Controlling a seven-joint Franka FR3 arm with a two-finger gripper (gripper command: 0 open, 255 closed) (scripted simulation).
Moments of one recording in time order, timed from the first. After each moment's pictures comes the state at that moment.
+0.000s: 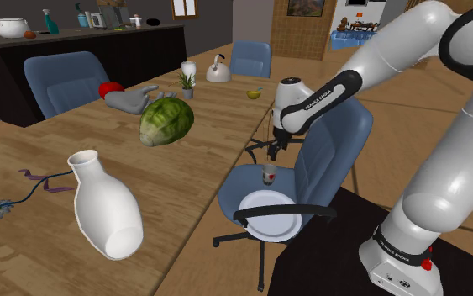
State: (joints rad) arm -0.06 -0.02 -0.03 -2.47 -0.18 2.51 -0.04
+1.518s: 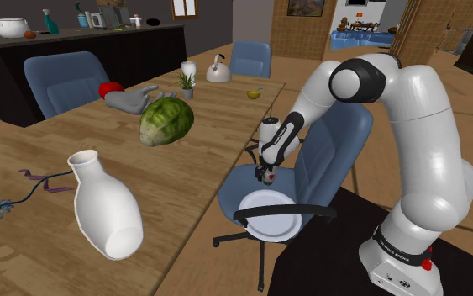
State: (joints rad) arm -0.09 0.62 -0.06 -2.14 -0.18 2.80 -0.02
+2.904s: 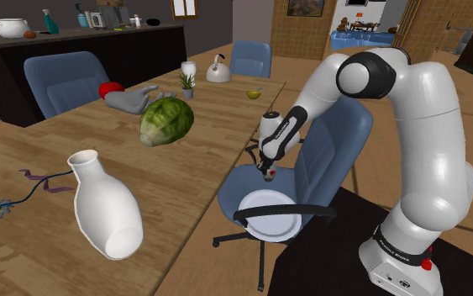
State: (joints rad) arm -0.09 0.55 -0.05 -2.16 -0.18 2.76 -0.02
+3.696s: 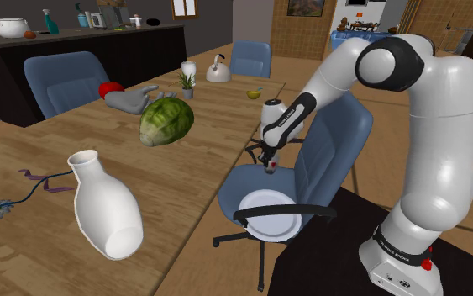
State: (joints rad) arm -0.09 0.40 -0.04 -2.21 -0.17 2.65 -0.04
